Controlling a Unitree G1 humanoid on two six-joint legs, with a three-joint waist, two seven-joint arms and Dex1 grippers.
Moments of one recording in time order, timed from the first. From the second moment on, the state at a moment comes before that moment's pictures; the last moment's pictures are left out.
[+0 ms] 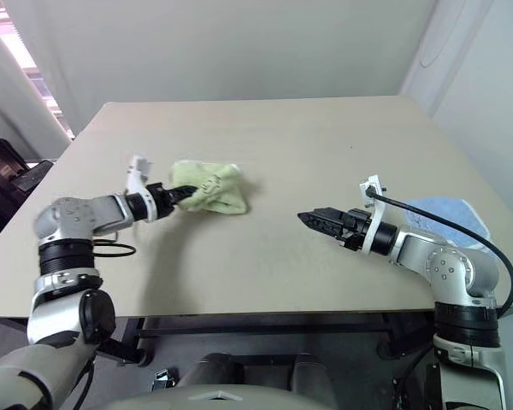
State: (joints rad) left arm -0.73 0.38 0.54 0.43 -0.65 1.23 -0.38; right arm -0.31 -0.59 -0.25 -0.09 0.90 1.06 0.72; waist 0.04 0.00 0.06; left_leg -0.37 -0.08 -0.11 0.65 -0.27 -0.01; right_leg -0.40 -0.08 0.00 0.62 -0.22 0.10
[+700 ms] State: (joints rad) left arm -0.53 0.40 0.99 0.42 -0.72 0.94 0.08; right arm -0.41 -0.57 -0.01 0.05 0.69 0.88 0.91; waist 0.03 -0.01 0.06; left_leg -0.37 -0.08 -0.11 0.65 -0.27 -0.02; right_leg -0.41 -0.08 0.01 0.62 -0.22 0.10
